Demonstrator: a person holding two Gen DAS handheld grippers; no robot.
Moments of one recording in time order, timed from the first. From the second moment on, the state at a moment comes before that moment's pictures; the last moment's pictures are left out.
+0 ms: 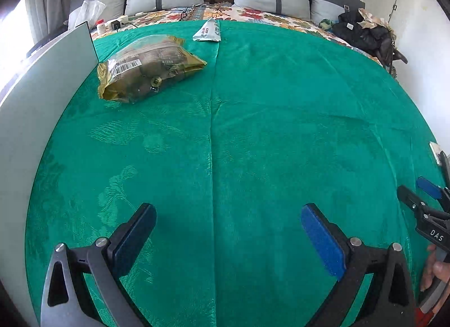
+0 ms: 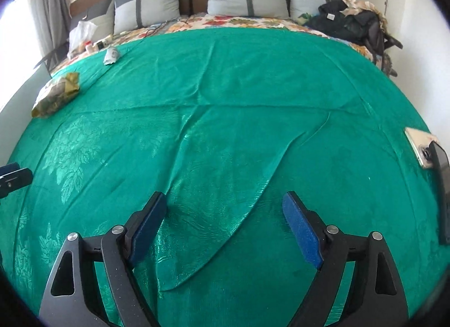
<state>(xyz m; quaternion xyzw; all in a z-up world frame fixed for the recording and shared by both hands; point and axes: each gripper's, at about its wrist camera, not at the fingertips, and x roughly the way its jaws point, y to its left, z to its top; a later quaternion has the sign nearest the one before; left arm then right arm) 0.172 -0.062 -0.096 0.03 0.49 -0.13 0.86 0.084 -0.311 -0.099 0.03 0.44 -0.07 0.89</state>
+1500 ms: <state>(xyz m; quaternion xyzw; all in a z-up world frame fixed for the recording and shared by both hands) 0.169 -0.068 -0.108 0.06 0.45 -0.12 0.88 0.082 -0.311 -0.103 0.03 0.45 -0.07 0.89</state>
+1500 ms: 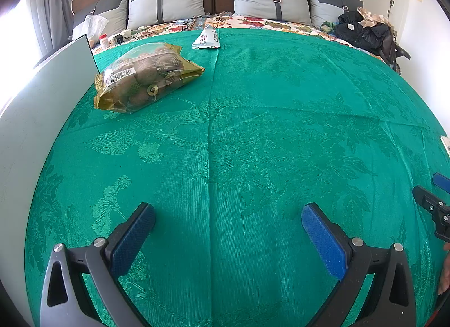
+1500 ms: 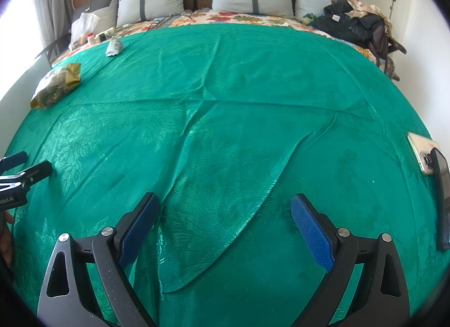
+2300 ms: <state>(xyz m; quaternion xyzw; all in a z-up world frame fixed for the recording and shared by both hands) 0.214 -0.027 -0.042 0.12 0.47 -0.20 0.85 0.082 -0.311 -0.102 0.03 0.45 -0.06 0.89</state>
